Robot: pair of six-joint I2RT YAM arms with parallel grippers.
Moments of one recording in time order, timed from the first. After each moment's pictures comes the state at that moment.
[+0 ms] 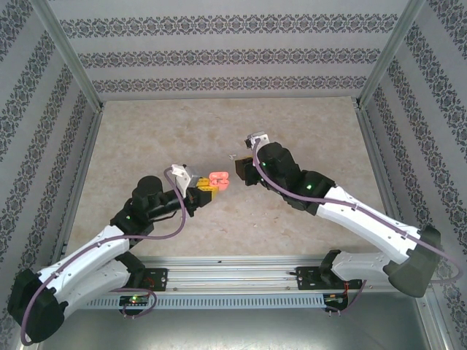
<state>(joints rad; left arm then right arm) -0.59 0.85 0.50 0.19 0.44 -0.15 0.86 1.19 1.09 -0.41 0.17 0.39</state>
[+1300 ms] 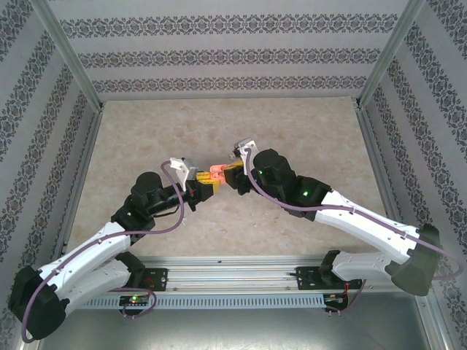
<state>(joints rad) -0.59 0.88 0.54 0.24 0.44 -0.25 0.93 1.19 1.06 -0.33 0.08 0.31</state>
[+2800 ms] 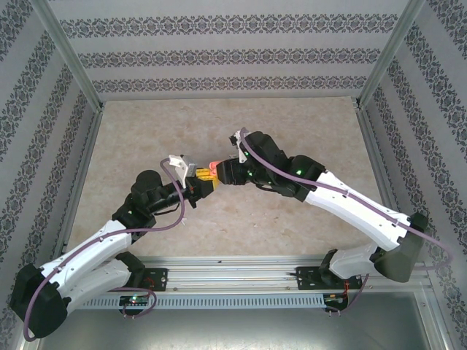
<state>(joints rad) -0.58 0.90 0.55 0.29 0.43 -0.26 0.91 1.34 1.39 -0.71 0.00 0.56</state>
